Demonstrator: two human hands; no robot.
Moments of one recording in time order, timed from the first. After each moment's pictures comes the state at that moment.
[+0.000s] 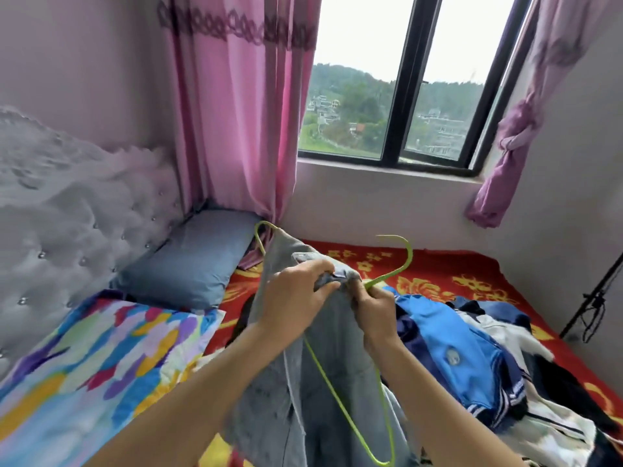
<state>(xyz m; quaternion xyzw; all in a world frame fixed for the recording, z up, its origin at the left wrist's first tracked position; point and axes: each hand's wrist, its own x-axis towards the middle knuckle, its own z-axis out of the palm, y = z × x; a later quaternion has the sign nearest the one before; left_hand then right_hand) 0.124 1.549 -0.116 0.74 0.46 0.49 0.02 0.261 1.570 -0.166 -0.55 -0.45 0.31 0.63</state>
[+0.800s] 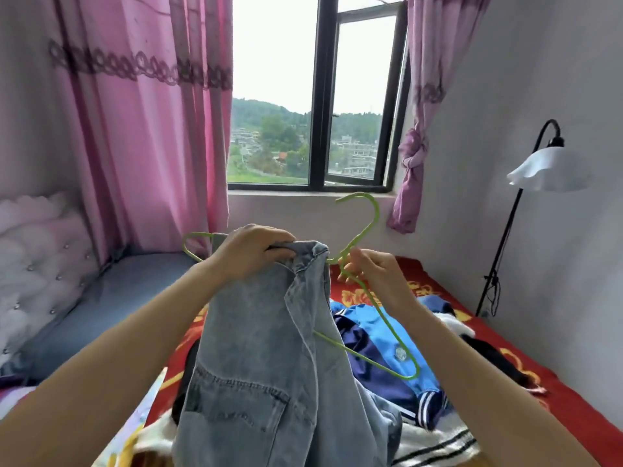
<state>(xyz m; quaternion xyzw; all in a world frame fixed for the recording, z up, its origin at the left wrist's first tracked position) 0.106 1.620 -0.025 0.91 0.26 0.31 0.03 0.319 1.531 -0.065 -0.52 -0.56 0.25 0.60</state>
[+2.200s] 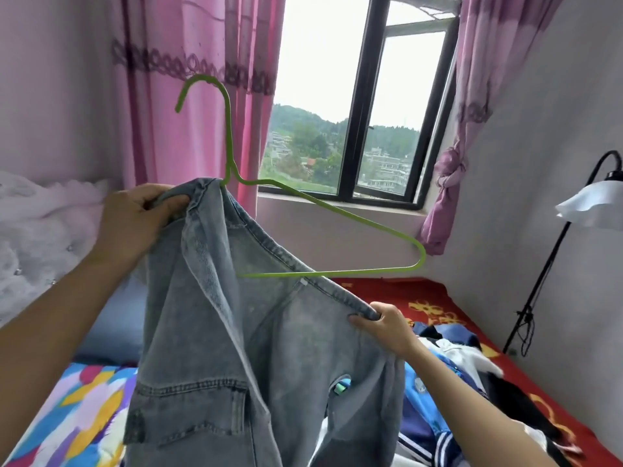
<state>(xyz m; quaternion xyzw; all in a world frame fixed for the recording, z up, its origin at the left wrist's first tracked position) -0.031 1.634 -0.010 0.65 0.38 0.65 0.11 0.345 1.595 -0.136 -0.66 -0.63 0.15 0.38</state>
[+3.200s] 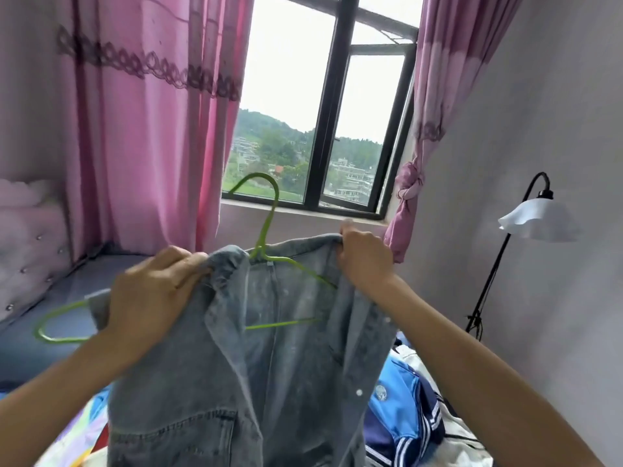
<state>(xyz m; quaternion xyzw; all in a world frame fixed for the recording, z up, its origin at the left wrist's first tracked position) 0.037 1.597 -0.061 0.73 0.40 0.53 -0.16 0.309 1.586 0.007 -0.72 -0.61 -0.22 0.22</state>
